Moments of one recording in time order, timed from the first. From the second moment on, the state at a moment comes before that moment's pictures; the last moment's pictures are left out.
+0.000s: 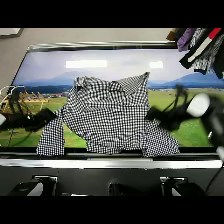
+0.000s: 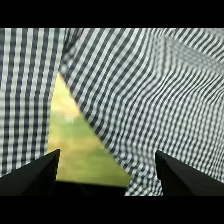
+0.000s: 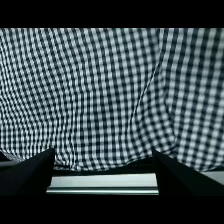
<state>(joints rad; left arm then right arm) 0.11 -0.87 0.76 1.12 -1.12 -1.73 0.22 -0.94 0.91 -1.23 1.27 2.11</state>
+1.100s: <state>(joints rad) 0.02 -1.10 0.61 0.94 -0.97 -1.61 0.52 -0.77 0.45 -1.20 0.88 2.71</state>
